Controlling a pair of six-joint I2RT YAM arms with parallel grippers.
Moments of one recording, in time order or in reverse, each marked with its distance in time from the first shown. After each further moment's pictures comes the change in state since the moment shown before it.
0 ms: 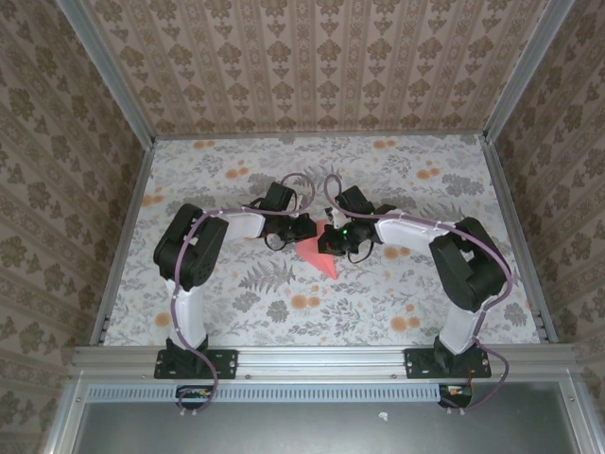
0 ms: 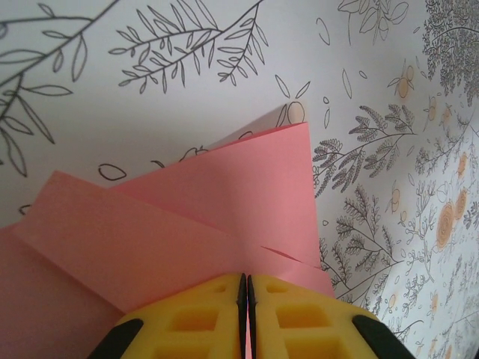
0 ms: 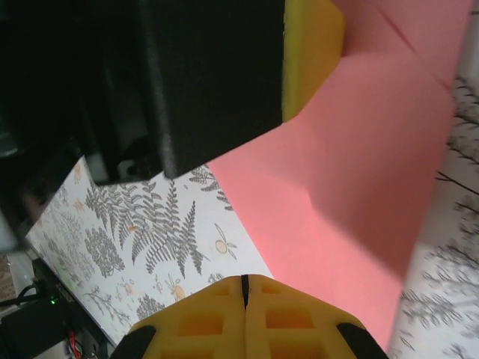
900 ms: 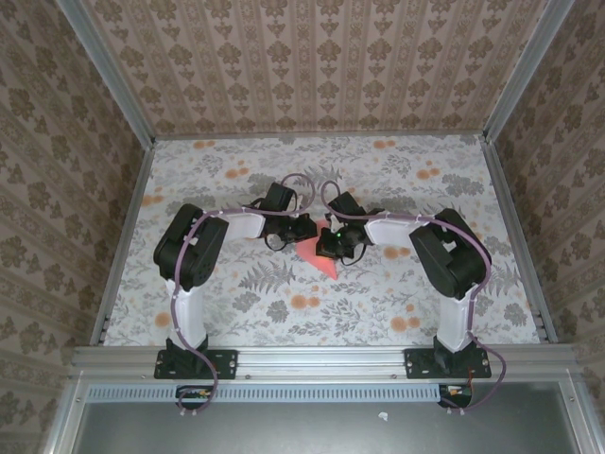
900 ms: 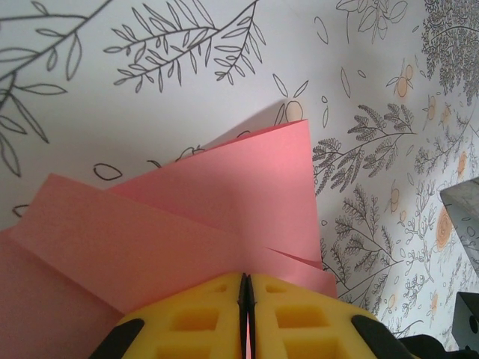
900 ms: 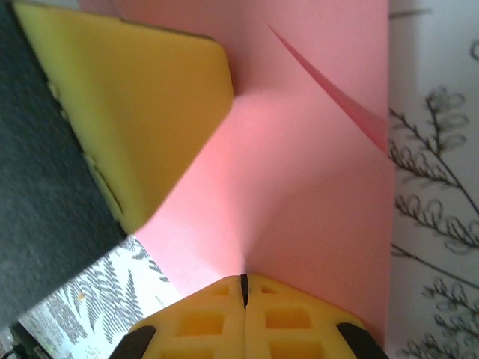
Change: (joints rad) left arm -0.001 0.000 -0.001 0.002 -0.001 0.000; right arm 0.006 0.101 0.004 0.043 0.076 0.105
